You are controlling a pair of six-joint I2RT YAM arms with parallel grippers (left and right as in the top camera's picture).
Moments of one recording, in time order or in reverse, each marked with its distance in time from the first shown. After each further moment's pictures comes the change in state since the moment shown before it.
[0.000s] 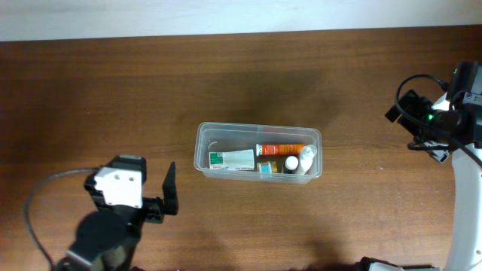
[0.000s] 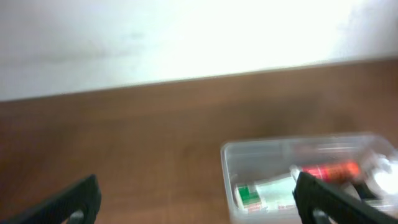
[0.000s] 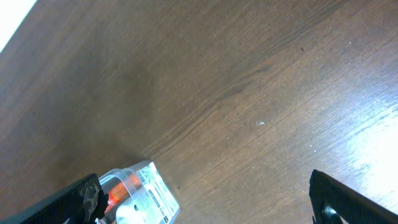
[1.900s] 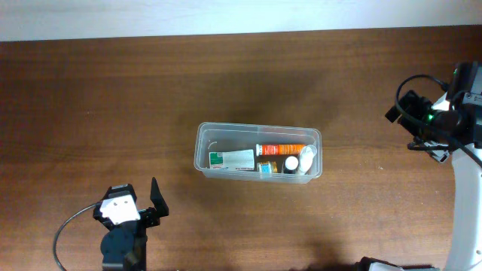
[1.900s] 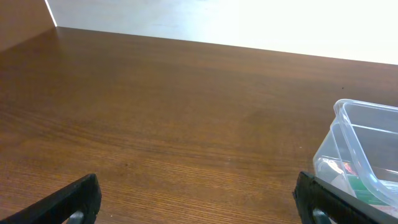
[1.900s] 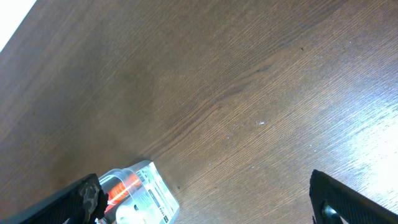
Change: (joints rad) left arm 0.455 -0.514 -0.747 0.322 0.164 -0.003; right arm 0.000 0.000 0.000 0.000 0.000 0.000
